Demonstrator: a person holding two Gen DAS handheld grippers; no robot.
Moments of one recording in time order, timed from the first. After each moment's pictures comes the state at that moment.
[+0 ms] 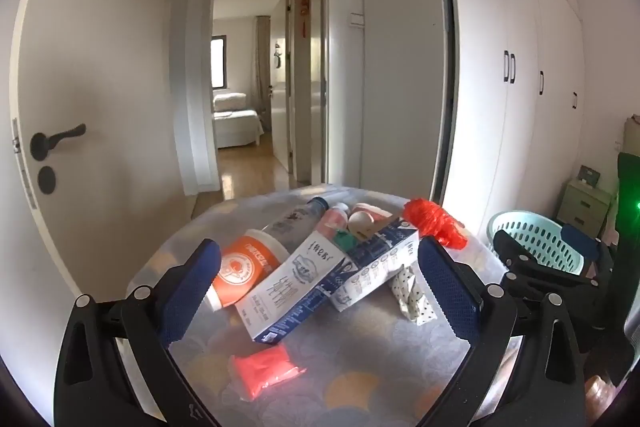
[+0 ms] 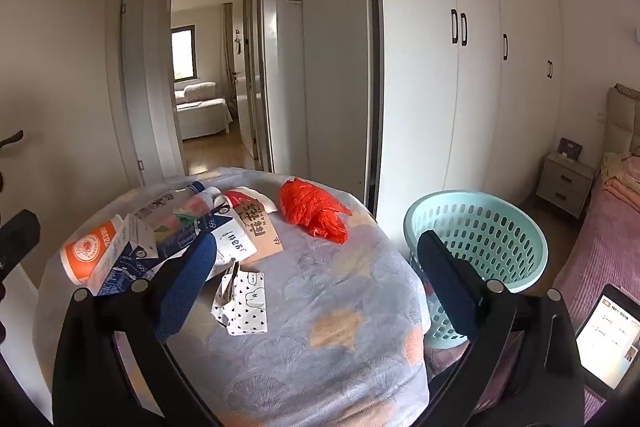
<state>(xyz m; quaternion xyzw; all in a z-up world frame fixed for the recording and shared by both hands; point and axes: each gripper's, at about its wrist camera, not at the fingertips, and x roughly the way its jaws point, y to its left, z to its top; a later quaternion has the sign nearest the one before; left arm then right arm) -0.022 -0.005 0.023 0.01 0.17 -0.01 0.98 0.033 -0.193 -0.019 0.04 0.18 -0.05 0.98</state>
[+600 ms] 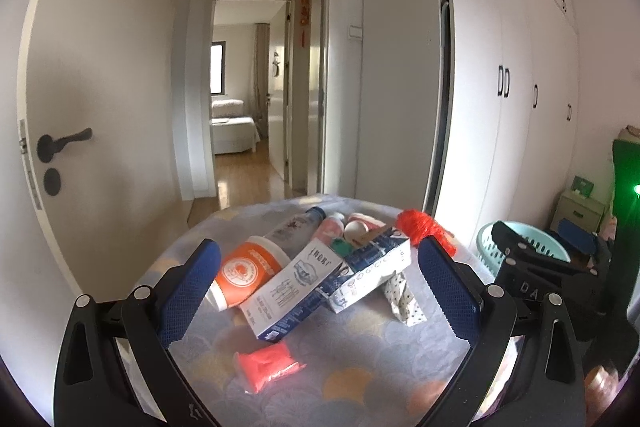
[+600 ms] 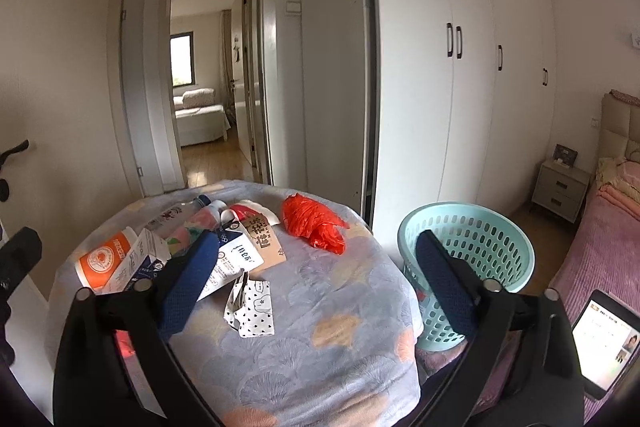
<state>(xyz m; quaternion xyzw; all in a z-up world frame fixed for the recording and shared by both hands) -0.036 0.004 0.034 0.00 0.16 -0.02 0.99 0.021 -0.184 0.007 0.03 0.17 -0.06 0.98</state>
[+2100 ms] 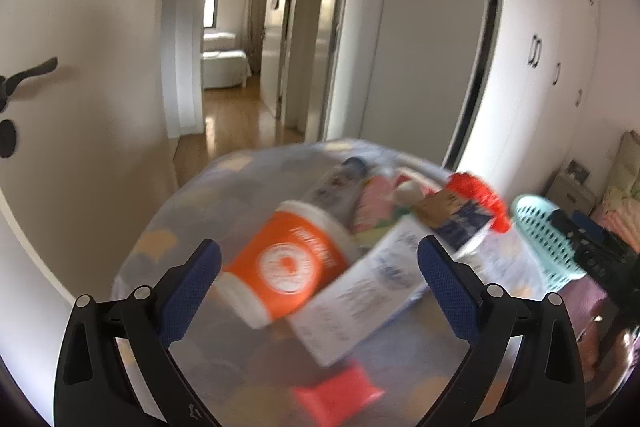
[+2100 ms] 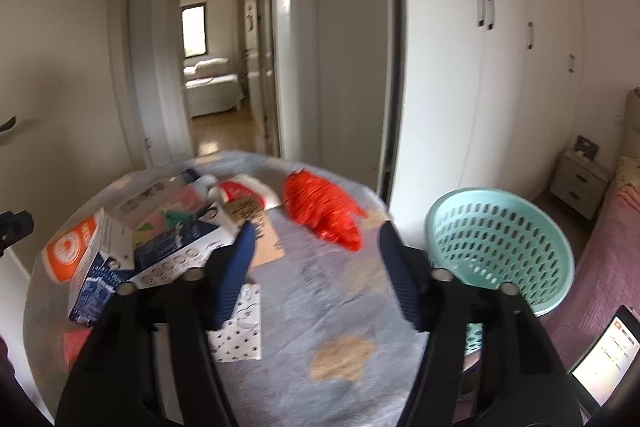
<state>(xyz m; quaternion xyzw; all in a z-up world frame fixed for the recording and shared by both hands) 0.079 0.095 -0.008 -0.04 0.29 -0.04 0.96 0.101 -0.197 -0.030 0.03 0.23 -0.02 0.97</state>
